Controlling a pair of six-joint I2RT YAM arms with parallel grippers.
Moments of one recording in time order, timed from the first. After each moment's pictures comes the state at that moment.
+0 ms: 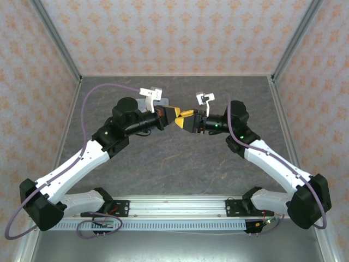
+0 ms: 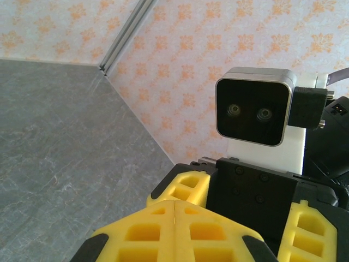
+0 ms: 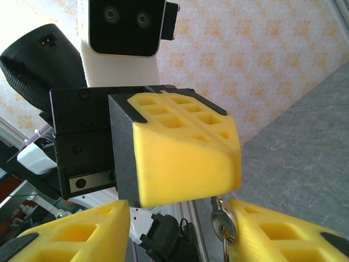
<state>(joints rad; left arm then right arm) -0.63 1.15 1.07 -0.08 0.36 -0.64 0.56 1.16 0.87 0.34 -0.89 0.72</state>
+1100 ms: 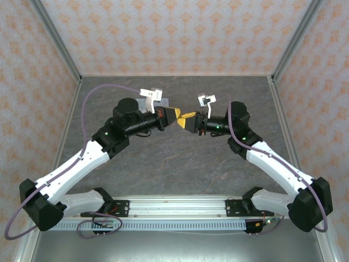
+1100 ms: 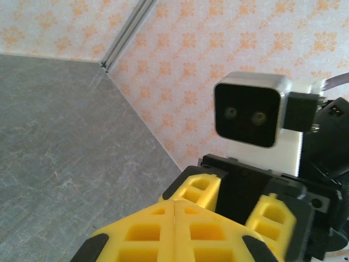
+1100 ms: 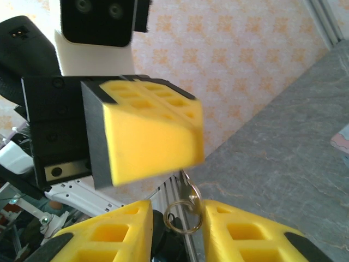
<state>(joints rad) -0.63 1.14 1.07 -0.09 0.34 -0.64 0.54 1.13 0.85 0.27 -0.86 0.67</state>
